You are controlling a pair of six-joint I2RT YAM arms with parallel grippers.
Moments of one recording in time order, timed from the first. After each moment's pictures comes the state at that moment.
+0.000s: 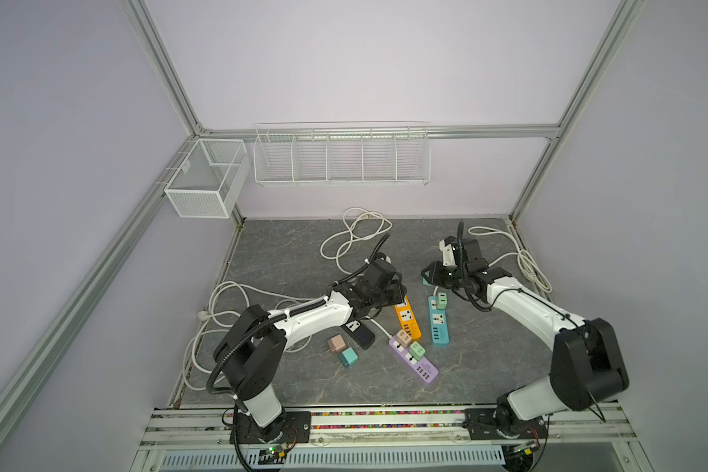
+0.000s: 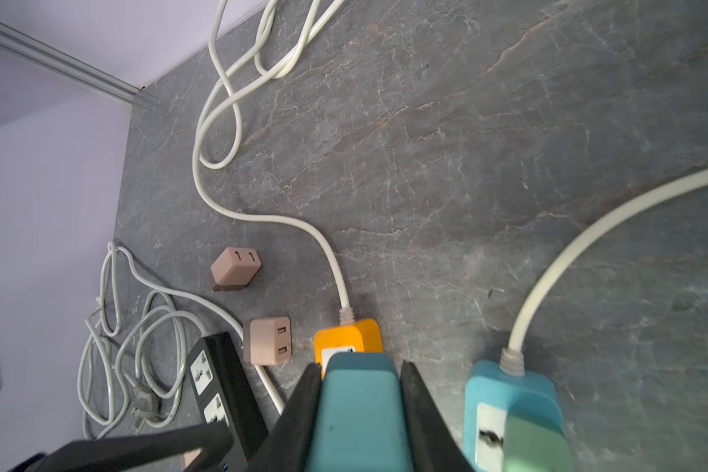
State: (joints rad) left arm -0.88 1.68 1.12 -0.12 0.03 -0.82; right arm 0.35 1.56 1.05 -0.30 -0.26 0.56
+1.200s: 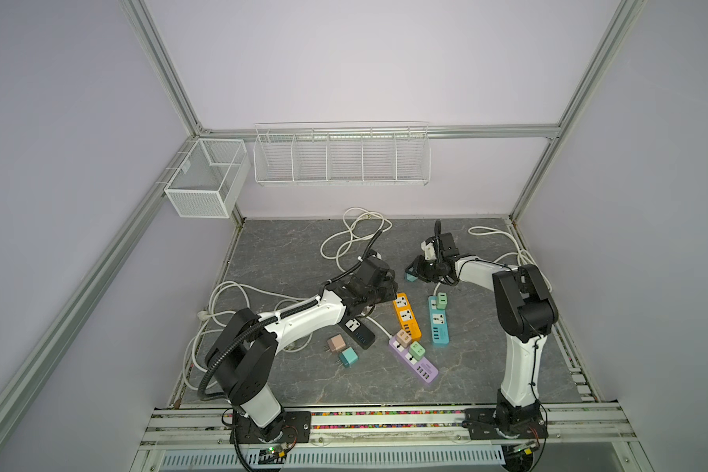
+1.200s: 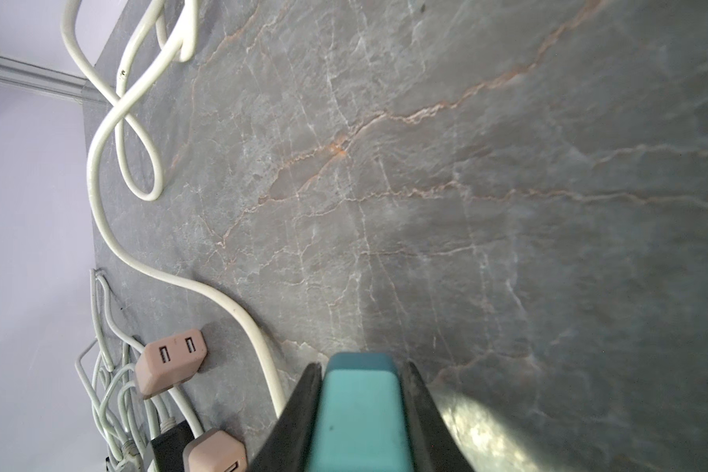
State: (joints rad) left arm -0.85 1.64 1.12 -0.17 -0.02 -0.81; right arm 0.30 2.05 1.32 -0.19 -0.42 0.60
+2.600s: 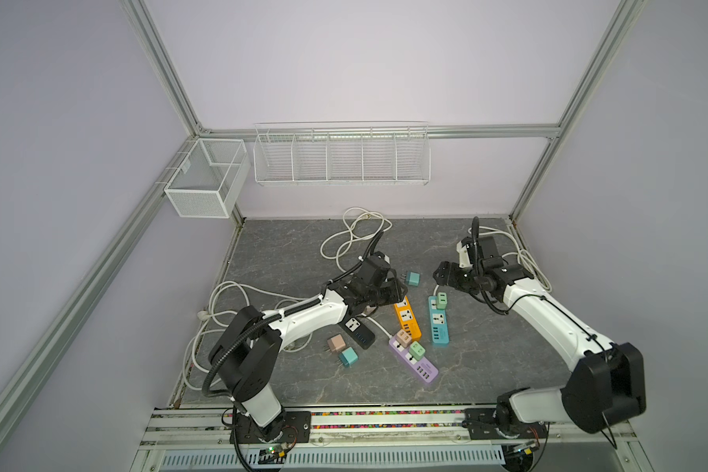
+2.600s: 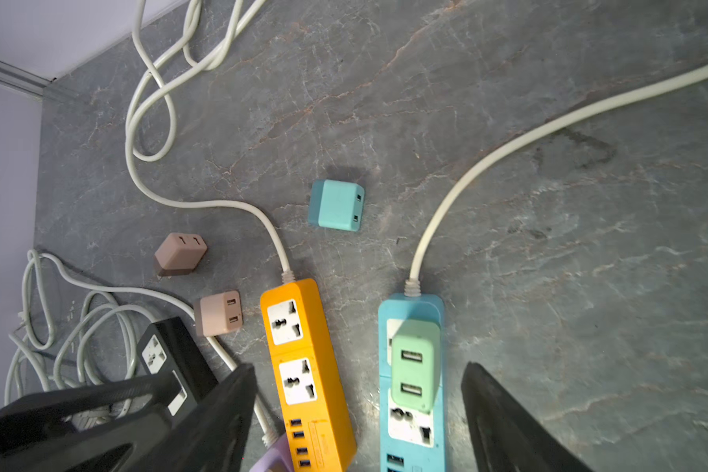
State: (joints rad) left arm -0.85 1.69 1.12 -0.10 0.17 -0.85; right arm 0.30 1.37 1.07 -0.64 -0.11 0.49
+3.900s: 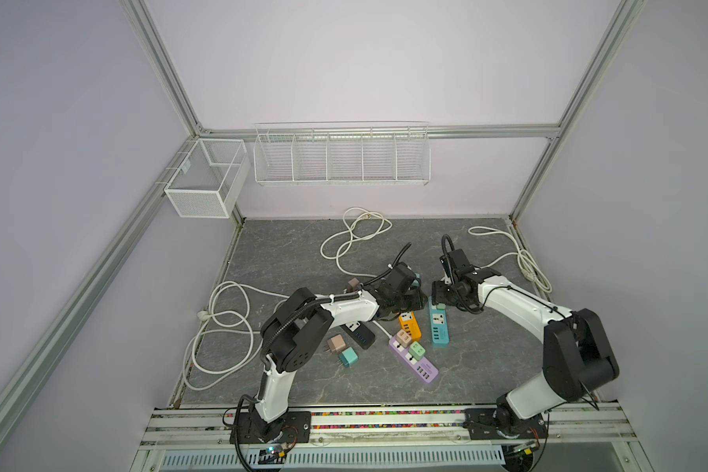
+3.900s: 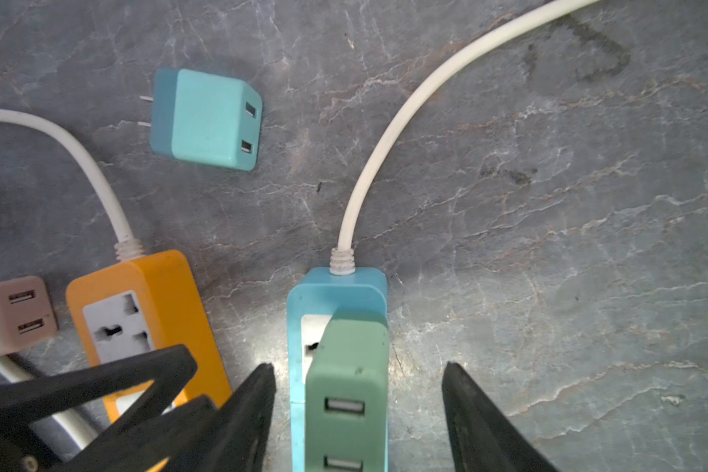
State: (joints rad) left arm -0.93 2.01 1.29 0.01 0.17 -0.90; right arm 0.40 1.59 1.04 -0.63 0.08 0.45
